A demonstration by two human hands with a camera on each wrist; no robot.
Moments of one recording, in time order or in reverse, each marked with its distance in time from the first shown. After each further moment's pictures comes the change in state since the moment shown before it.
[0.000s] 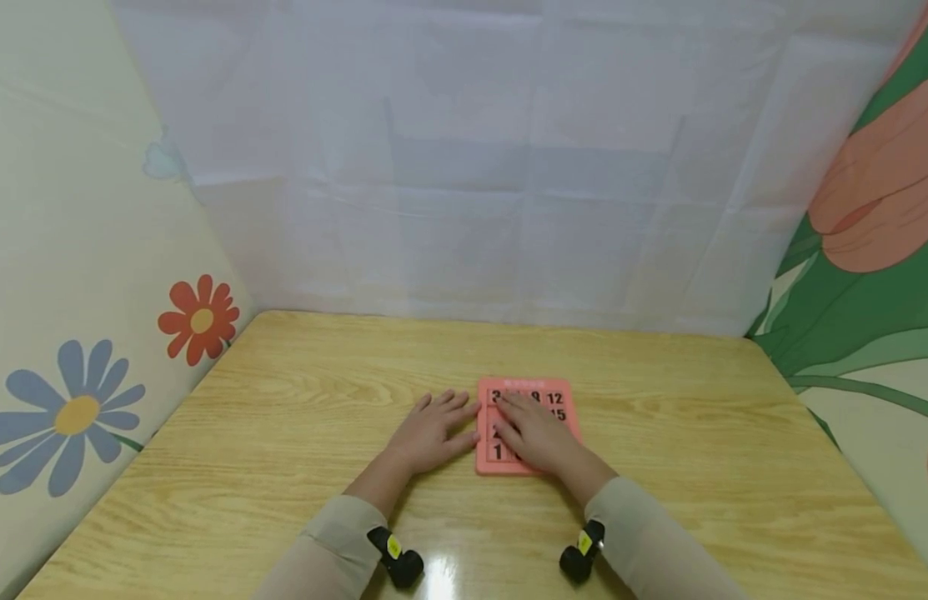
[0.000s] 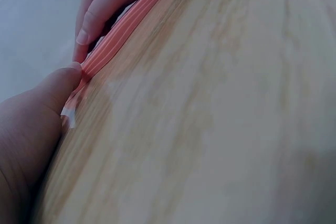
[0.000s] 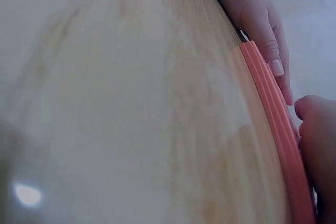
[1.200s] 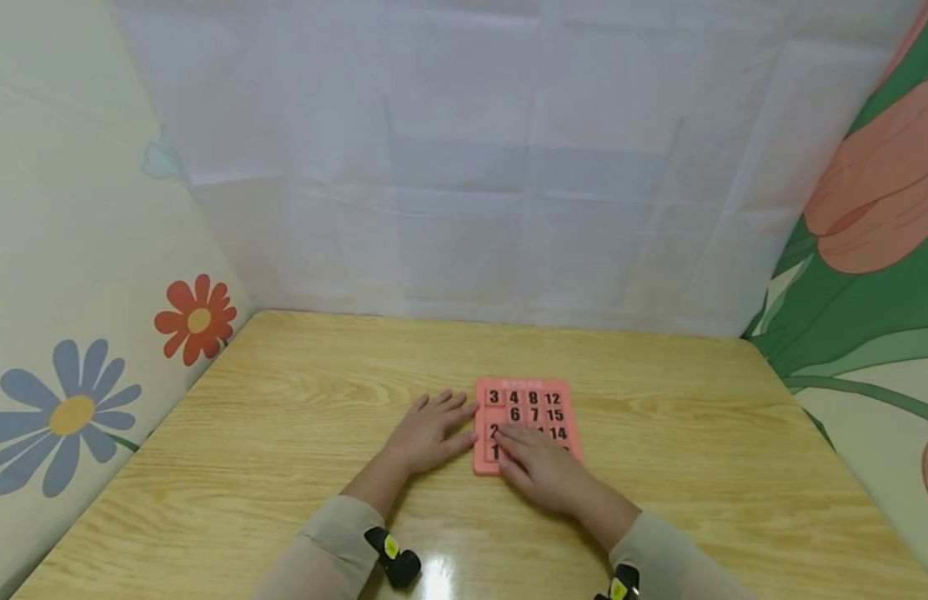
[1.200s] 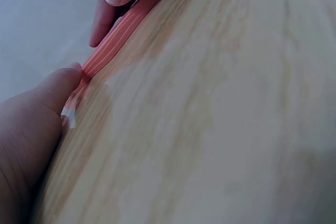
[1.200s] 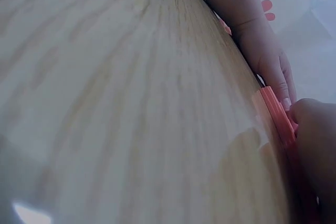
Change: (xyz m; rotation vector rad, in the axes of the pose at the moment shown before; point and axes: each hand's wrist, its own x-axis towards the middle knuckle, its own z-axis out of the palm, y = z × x) left_hand 0.000 0.000 0.001 0.012 0.020 0.000; right_hand -0.044 -0.005 0.009 -0.045 -0.005 -0.121
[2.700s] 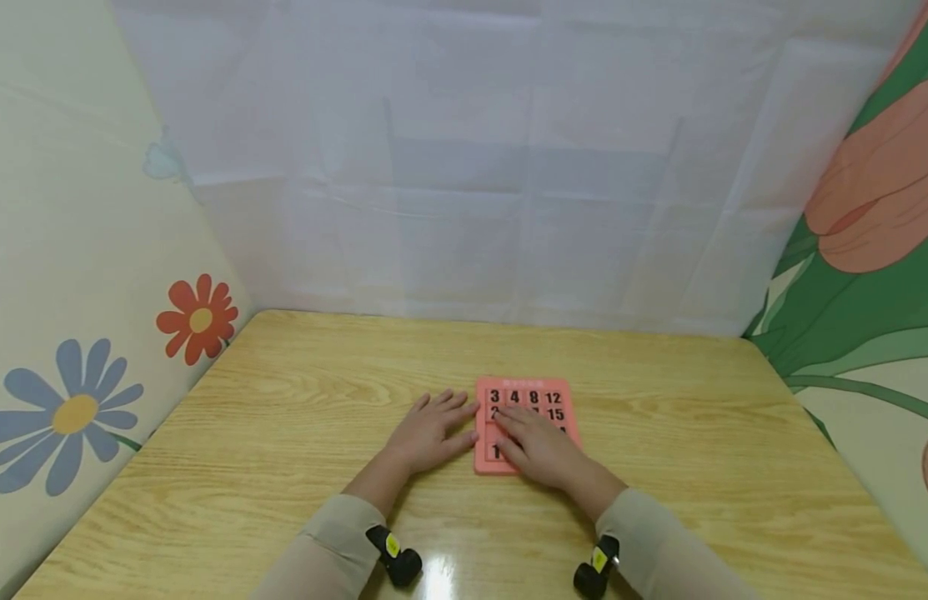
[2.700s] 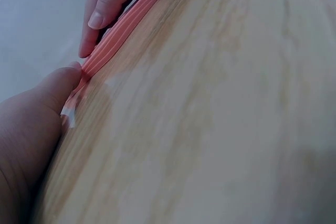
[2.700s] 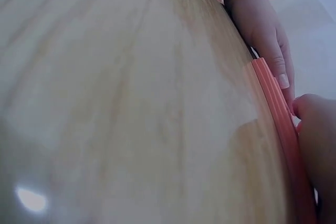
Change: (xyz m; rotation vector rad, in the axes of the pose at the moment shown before) left_hand 0.000 -0.002 0.001 -0.005 0.001 0.005; right_hand 0.023 0.005 -0.007 0.009 0.005 0.049
